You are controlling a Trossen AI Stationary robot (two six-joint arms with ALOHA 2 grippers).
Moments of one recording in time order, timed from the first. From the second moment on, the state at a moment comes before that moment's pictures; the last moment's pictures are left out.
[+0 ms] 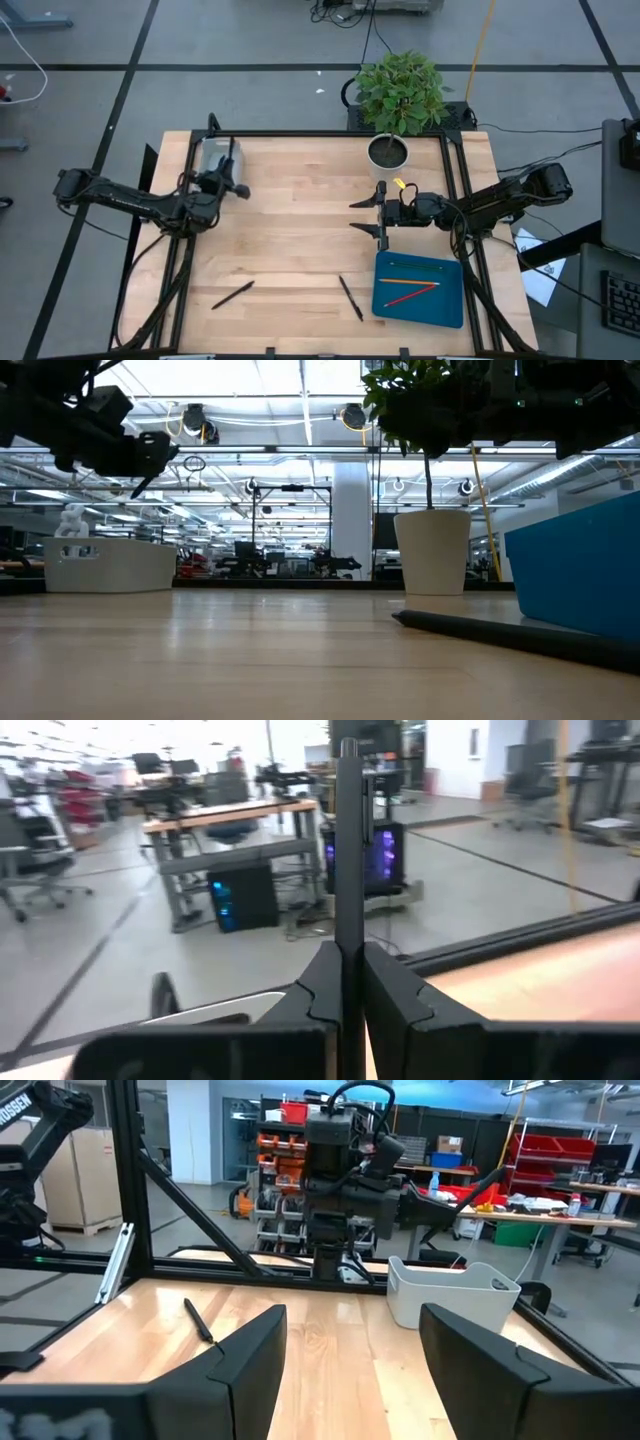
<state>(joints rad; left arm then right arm) -0.13 0.75 0.20 0.30 -1.39 -0.20 0.08 1.33 0.36 1.02 0.07 -0.07</state>
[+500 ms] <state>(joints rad) 0.21 0.77 0.41 -0.59 -0.99 -0.78 0.08 1.33 0.36 1.00 0.07 -0.04</state>
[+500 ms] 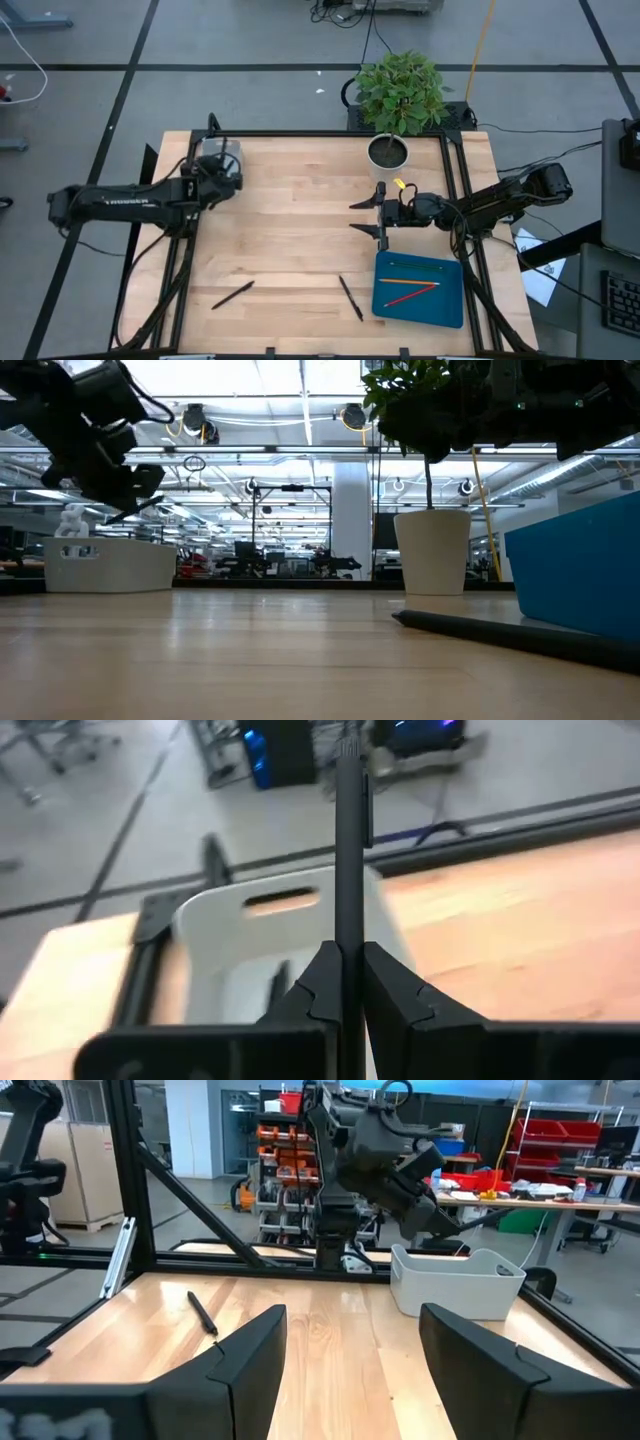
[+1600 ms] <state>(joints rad) 0.39 0.77 0.35 -0.63 -0.81 -0.74 0.08 1.33 0.36 0.99 0.07 -0.04</state>
